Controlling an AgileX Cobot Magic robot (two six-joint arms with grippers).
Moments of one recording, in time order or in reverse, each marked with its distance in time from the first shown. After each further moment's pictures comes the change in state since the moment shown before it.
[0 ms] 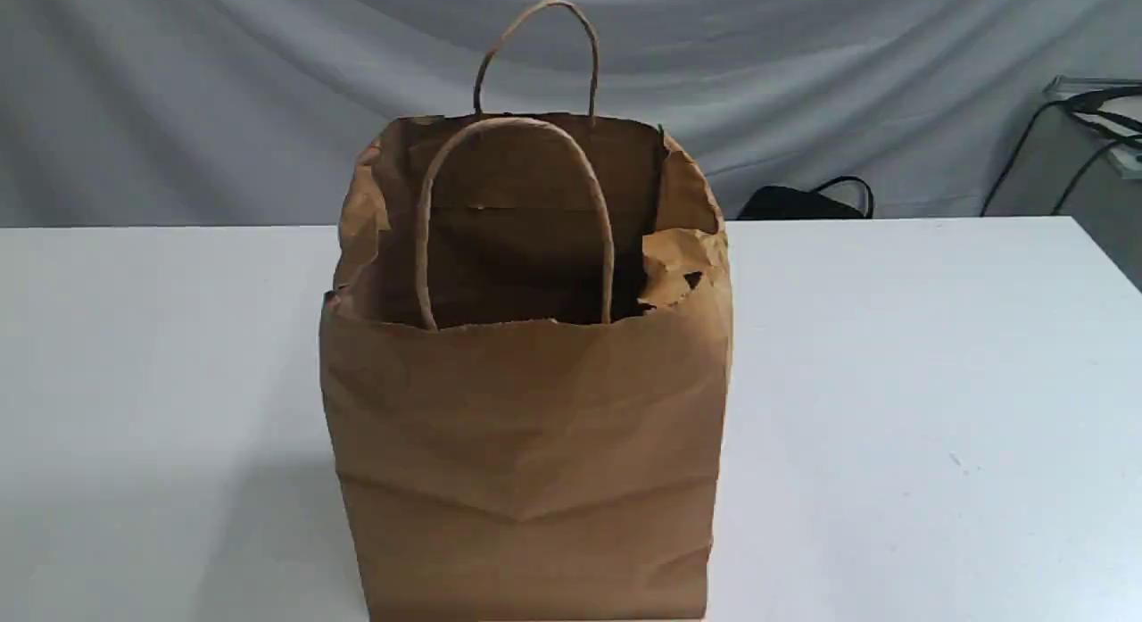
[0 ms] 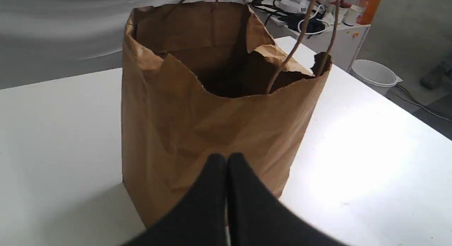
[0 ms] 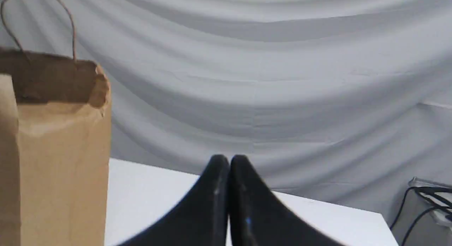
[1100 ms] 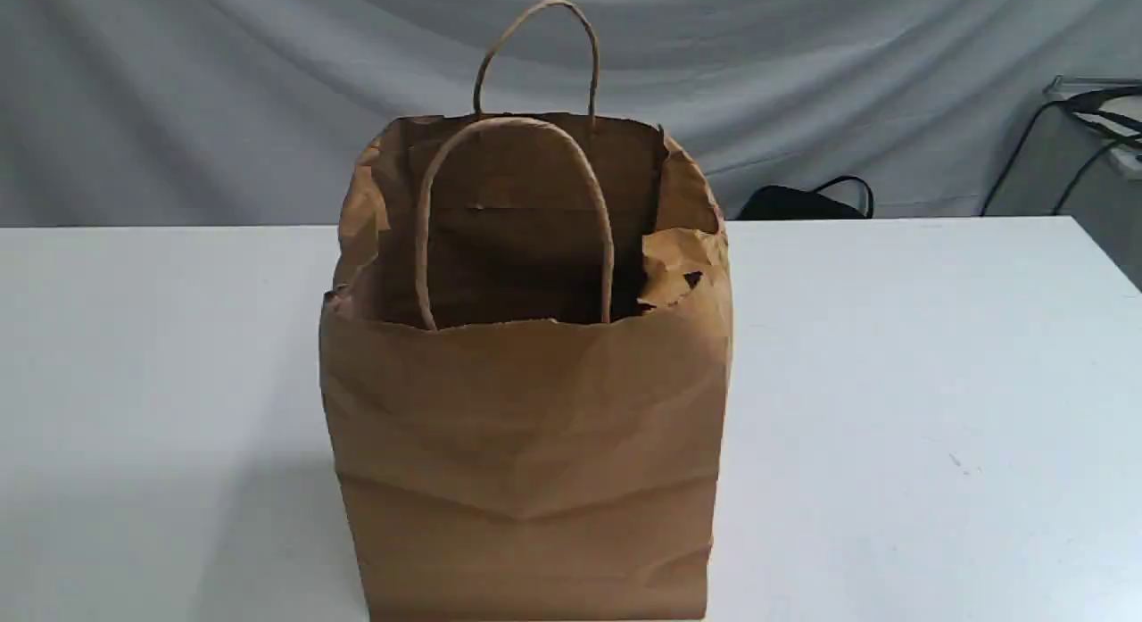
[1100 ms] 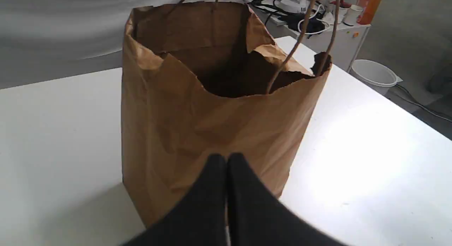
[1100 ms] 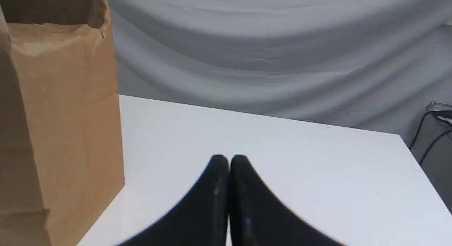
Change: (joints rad) left arm 0.000 0.000 0.000 0.000 0.000 0.000; right arm 0.000 0.000 0.037 -0.410 0.132 0.506
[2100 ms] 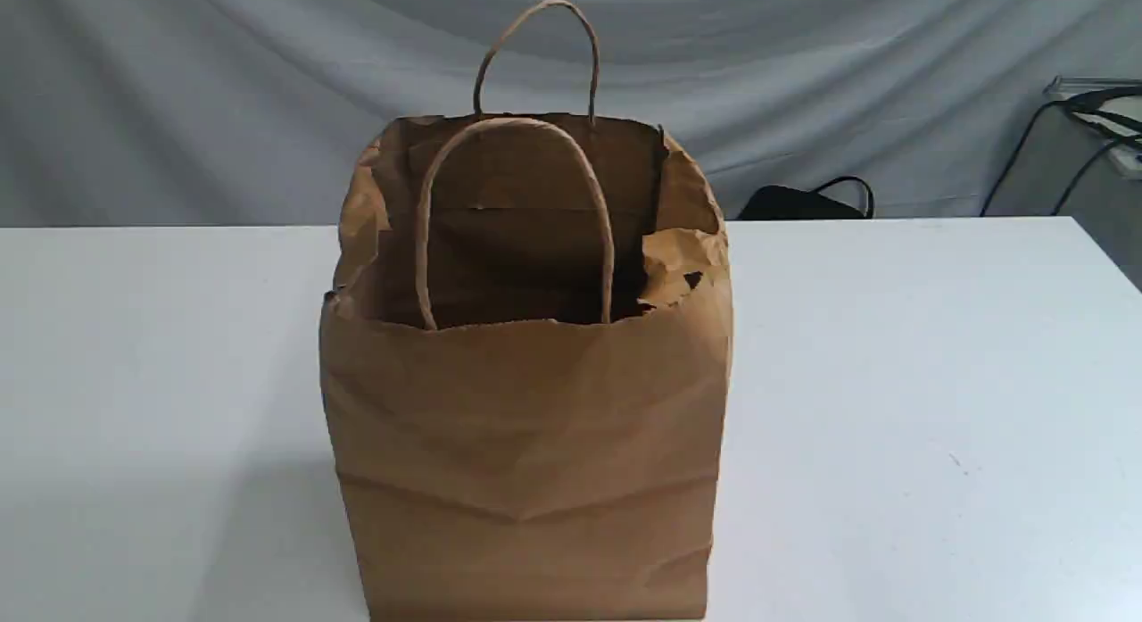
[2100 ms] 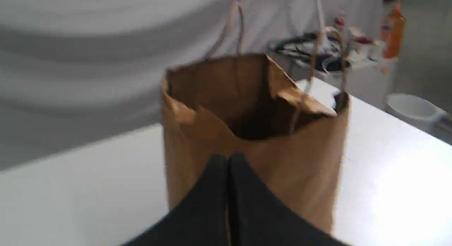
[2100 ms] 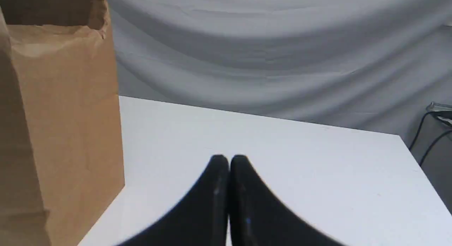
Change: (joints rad) left arm 0.060 -0.173 0.044 0.050 -0.186 0.083; right arm 0.000 0.000 0.000 0.002 -0.002 0.000
